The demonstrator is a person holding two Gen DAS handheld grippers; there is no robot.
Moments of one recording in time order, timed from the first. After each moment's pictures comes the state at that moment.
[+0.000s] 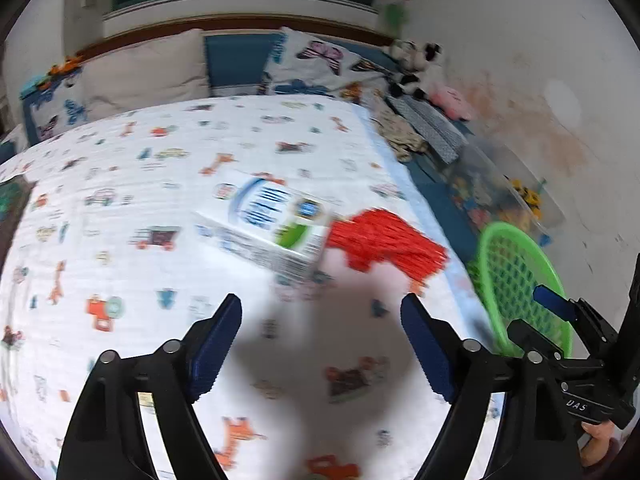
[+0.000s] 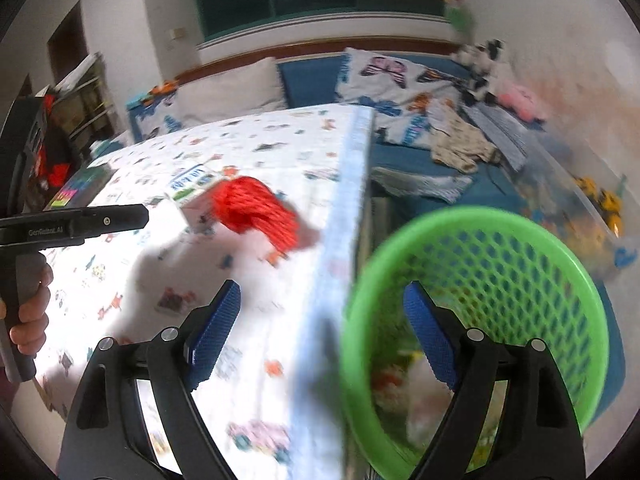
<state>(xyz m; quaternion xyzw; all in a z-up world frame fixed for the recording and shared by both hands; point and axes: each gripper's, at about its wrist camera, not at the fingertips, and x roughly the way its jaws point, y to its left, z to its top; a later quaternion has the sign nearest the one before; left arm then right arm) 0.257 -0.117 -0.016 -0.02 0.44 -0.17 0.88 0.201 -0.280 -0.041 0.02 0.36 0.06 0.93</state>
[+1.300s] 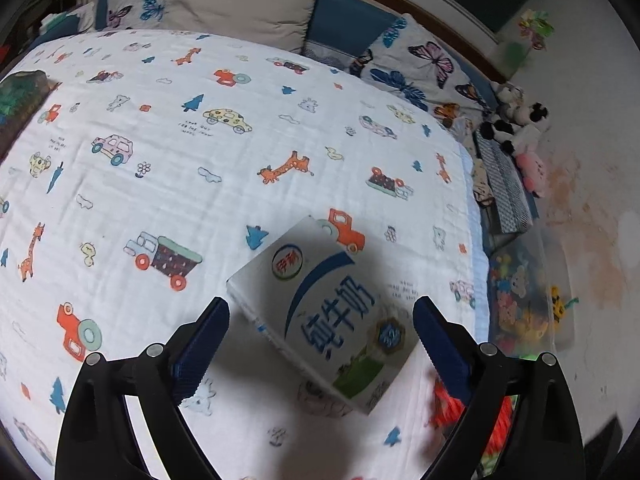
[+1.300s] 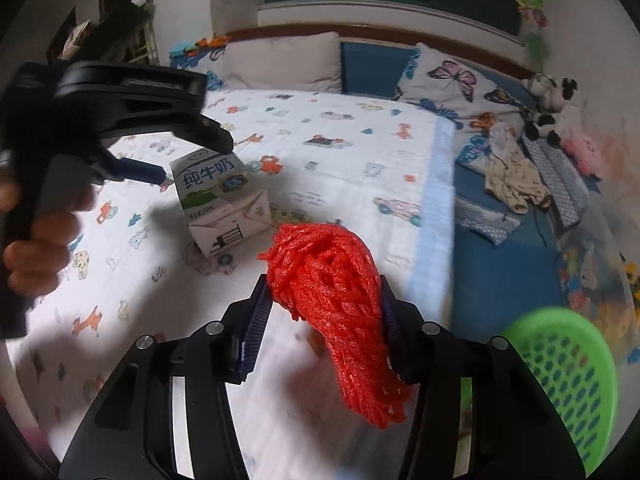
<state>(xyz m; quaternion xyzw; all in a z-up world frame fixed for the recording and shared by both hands) 0.376 -0.099 -0.047 -0.19 0.52 -0.04 0.83 0.281 -0.231 -0.061 -0.06 0.38 0.13 0.91</state>
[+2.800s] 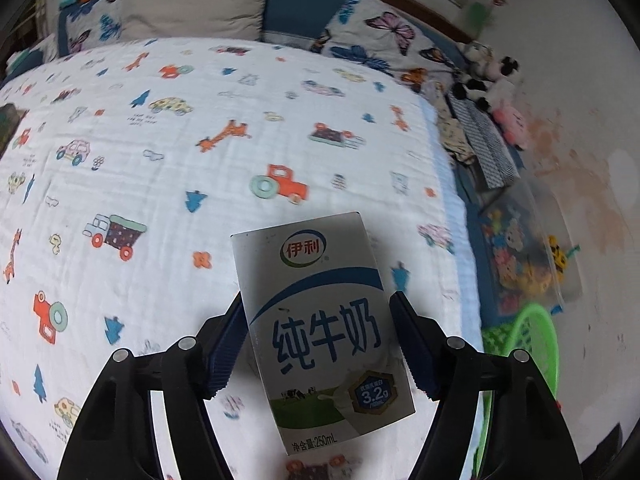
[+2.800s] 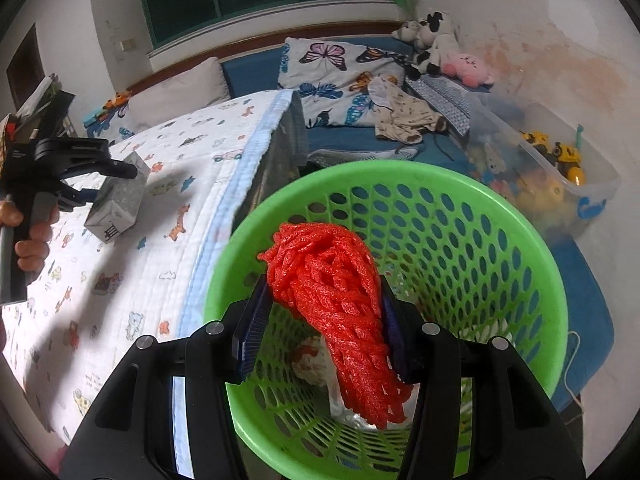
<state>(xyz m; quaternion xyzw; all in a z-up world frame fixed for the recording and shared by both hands) 0.350 -0.146 -0.049 -0.12 0.52 -0.10 0.84 0.170 -0.367 -0.066 0.06 0.38 -0.02 0.92</state>
